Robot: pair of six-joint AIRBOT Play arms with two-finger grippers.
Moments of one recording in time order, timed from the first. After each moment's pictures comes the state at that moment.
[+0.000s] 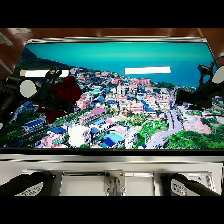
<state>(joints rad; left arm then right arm) -0.32 -1.19 1.23 1.49 -1.33 -1.61 -0.13 -1.27 1.33 -1.52 1.47 1.67</state>
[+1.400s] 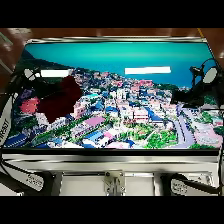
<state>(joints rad) 0.08 -1.77 1.53 1.36 -1.08 -1.74 -0.13 -1.38 1.33 -1.49 1.37 1.60</state>
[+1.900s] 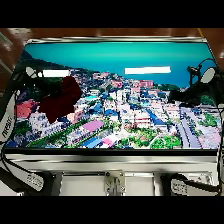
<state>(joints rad) 0.06 -1.79 1.65 1.30 -1.15 -1.71 -0.13 -1.40 1.33 -1.44 1.35 1.56</state>
